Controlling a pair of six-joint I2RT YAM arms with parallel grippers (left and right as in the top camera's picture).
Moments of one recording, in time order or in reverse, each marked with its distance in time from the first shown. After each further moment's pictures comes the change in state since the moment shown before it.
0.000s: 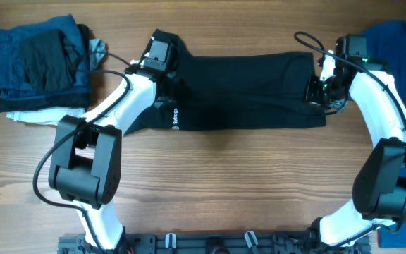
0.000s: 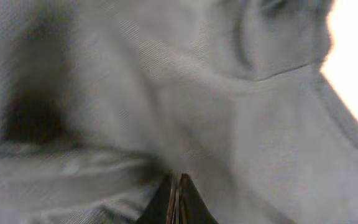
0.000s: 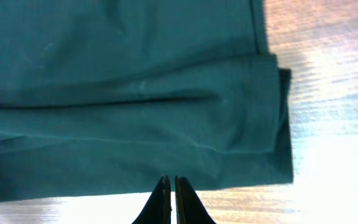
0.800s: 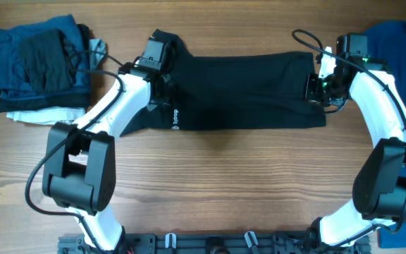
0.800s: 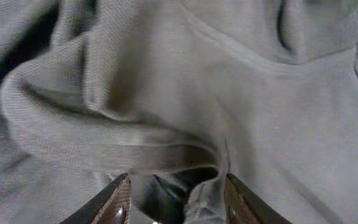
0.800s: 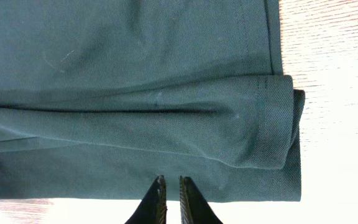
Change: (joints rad) left arm 0.021 -0.051 -0.001 -0.163 -0.015 0.029; right arm 0.000 0.000 0.003 0.025 -0.030 -0.038
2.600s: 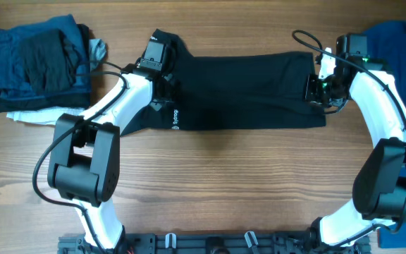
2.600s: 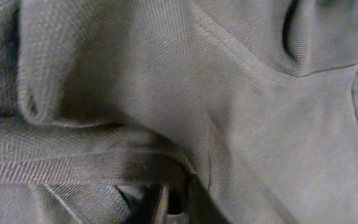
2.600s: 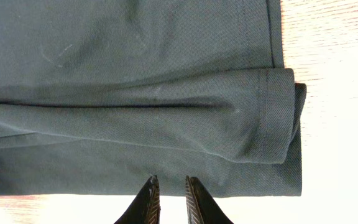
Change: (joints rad) left arm 0.005 0.061 -0.006 0.091 0.082 -0.133; right arm 0.000 0.000 0.000 -0.016 0.000 0.000
